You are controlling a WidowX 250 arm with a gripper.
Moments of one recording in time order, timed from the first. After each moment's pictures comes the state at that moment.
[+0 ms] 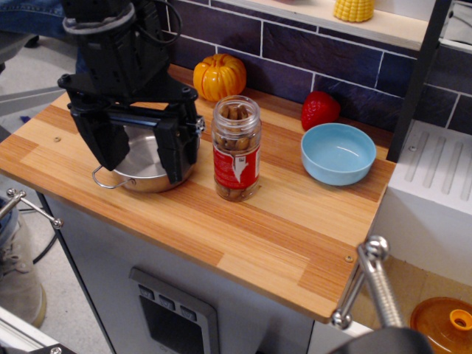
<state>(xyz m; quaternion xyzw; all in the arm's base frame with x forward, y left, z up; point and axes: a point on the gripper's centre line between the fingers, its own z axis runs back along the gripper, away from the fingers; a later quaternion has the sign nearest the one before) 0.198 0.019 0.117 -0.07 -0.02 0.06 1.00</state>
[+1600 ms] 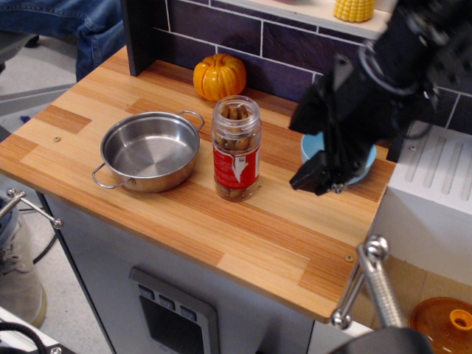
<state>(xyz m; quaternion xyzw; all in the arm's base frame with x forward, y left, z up) 0.279 -0.090 0.086 0.21 0.09 -0.51 0.83</state>
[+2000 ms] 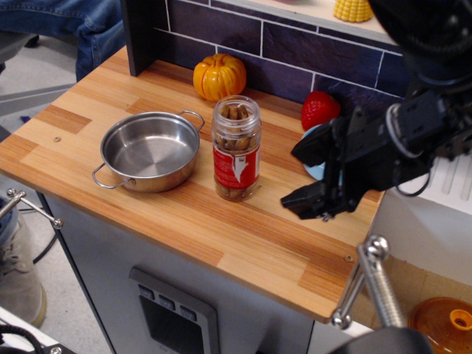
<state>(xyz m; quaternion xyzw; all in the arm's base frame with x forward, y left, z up) 0.288 -0.073 0.040 0.26 0.22 -0.53 0.77</state>
